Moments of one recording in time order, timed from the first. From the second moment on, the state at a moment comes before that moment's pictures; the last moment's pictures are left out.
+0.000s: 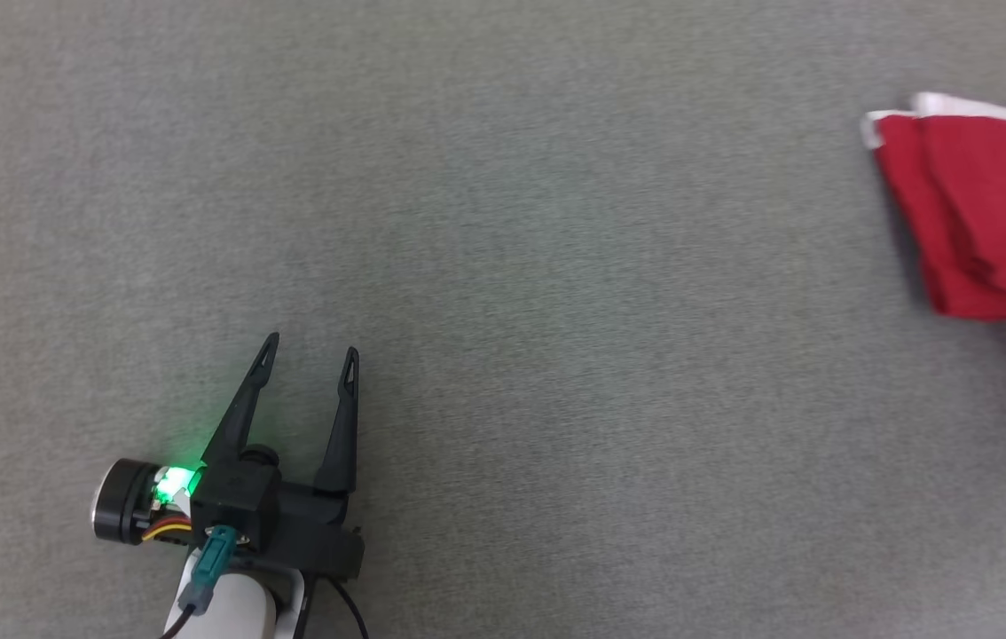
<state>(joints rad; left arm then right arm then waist) -0.30 0.08 -0.16 0.28 0.00 -0.03 -0.27 -0.96 -0.57 -0.02 1.27 0.09 0.13 -0.26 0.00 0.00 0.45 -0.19</state>
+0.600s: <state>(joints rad) -0.25 0.07 -0.10 0.32 -0.05 0.01 -0.26 -0.79 -0.32 -0.23 0.86 -0.07 0.13 -0.26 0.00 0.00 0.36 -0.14</state>
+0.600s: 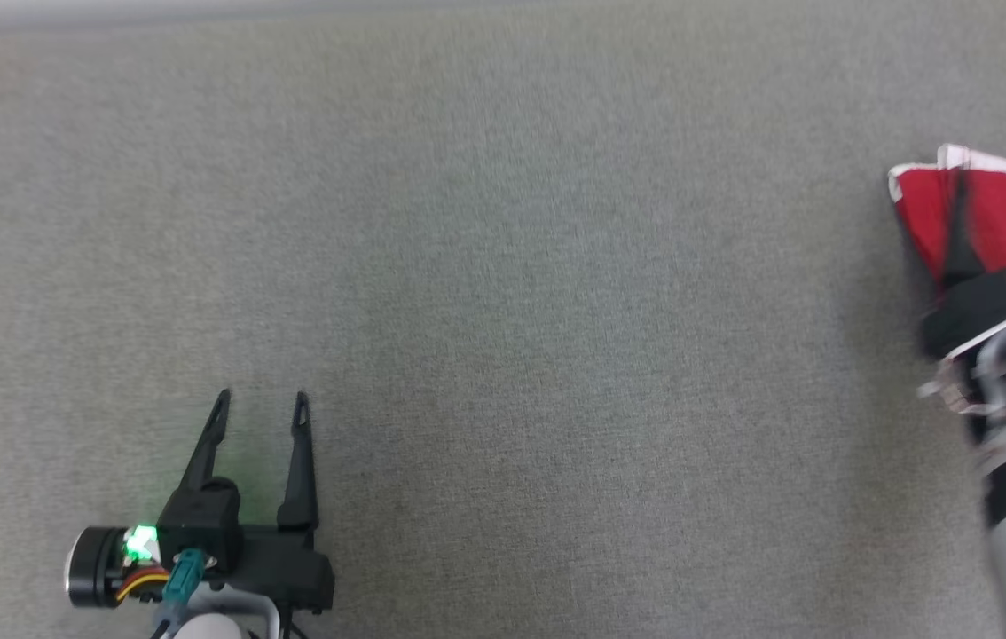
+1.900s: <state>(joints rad) -0.02 0.05 0.02 0.35 -0.12 0.03 -0.26 -0.14 -0.05 0.05 0.41 0.12 0.13 -0.26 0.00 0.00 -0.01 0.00</state>
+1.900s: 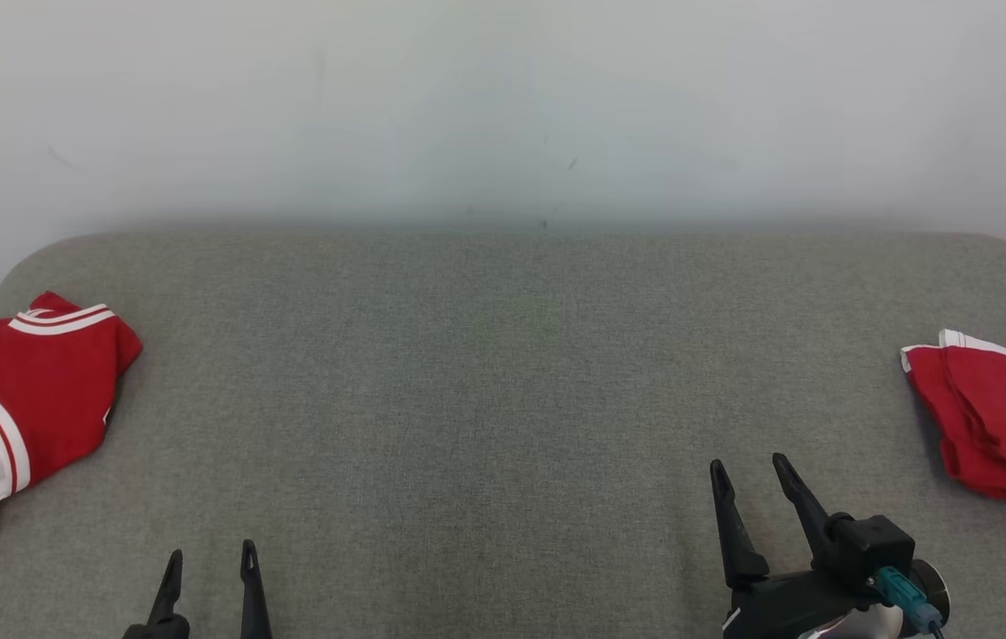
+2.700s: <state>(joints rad) -0.03 0.05 0.00 0.33 -0.13 0.04 -0.26 -0.14 -0.05 0.08 0.41 0.12 0.13 -0.26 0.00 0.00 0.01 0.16</state>
